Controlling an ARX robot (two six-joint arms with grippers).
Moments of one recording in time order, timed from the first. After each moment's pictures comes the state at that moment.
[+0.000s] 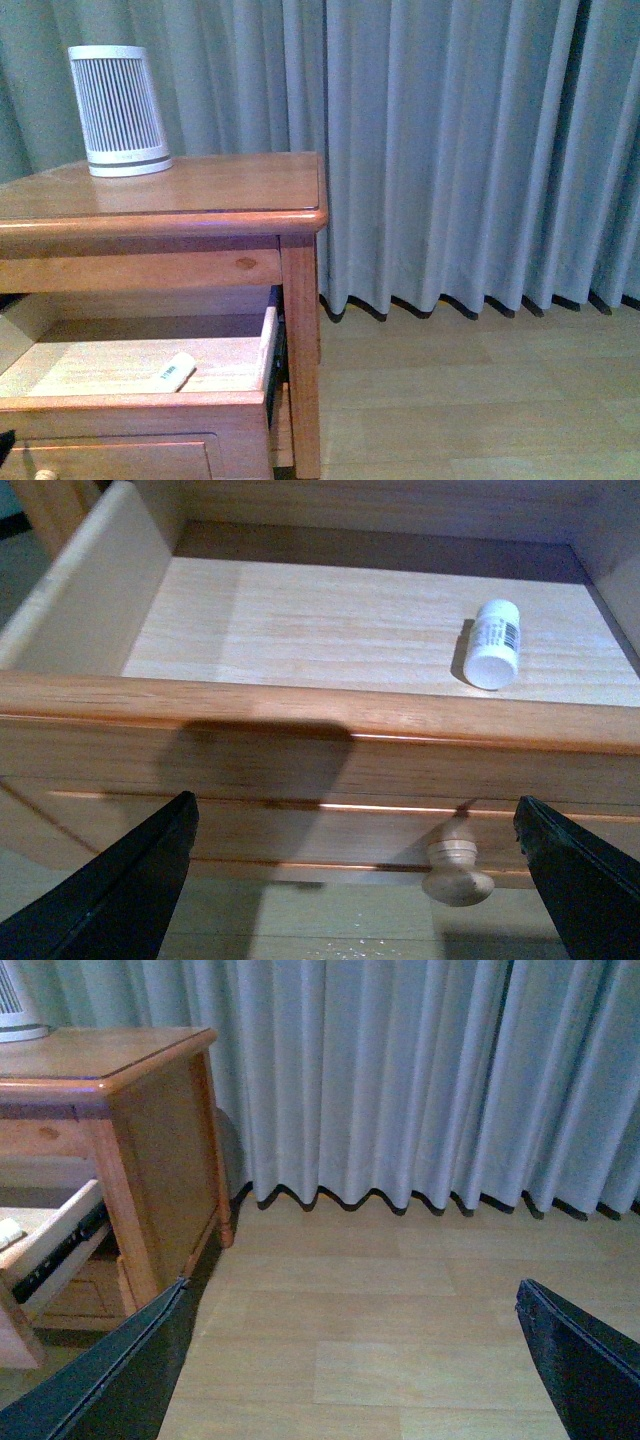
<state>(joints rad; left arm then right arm) 0.19 1.83 0.38 1.09 0.23 0.03 0.00 0.00 0.02 0.00 0.00 0.00</state>
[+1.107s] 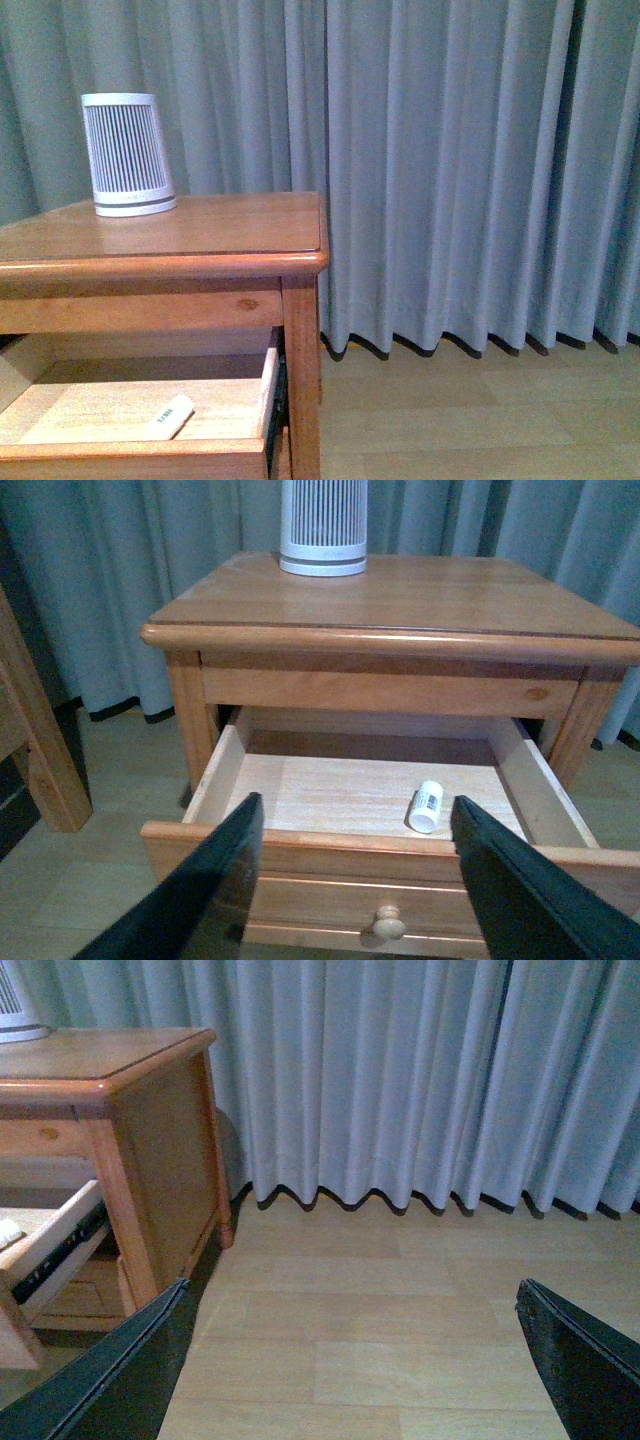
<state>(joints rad) 0.25 0.60 0.15 0.45 0.24 0.00 0.00 0.00 0.02 0.00 0.00 0.00</state>
